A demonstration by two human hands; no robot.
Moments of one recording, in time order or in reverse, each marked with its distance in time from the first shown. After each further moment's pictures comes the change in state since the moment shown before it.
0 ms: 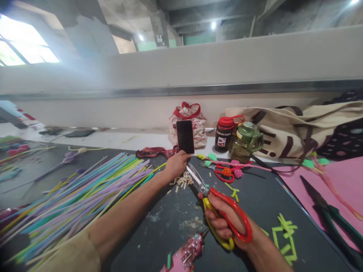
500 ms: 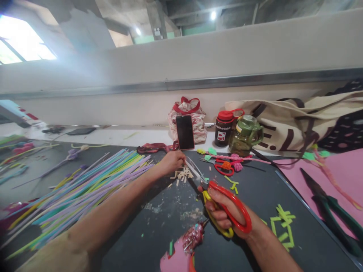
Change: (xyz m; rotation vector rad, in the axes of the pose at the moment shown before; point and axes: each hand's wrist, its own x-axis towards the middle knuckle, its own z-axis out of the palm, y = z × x) left_hand -0.012 -0.011 -0.017 -0.111 -0.077 0.112; right_hand -0.003 -0.001 -0.001 -0.049 -0.030 -0.010
